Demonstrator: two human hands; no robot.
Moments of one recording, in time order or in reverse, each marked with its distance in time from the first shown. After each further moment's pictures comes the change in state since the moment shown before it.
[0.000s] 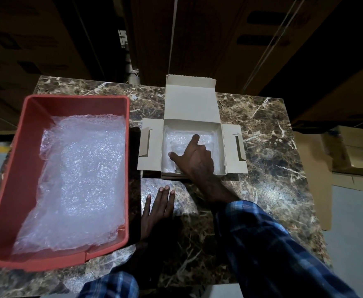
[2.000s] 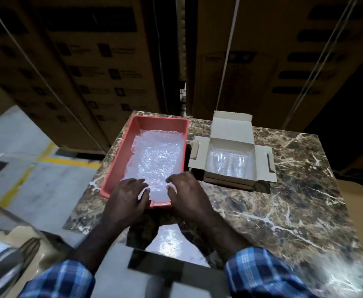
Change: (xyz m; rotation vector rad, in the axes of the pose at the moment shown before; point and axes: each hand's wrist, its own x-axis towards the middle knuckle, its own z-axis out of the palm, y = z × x) left_hand -0.109 -0.094 -0.193 0.038 0.512 -0.037; right_hand -0.186 -0.034 0.028 0.215 0.146 -0.955
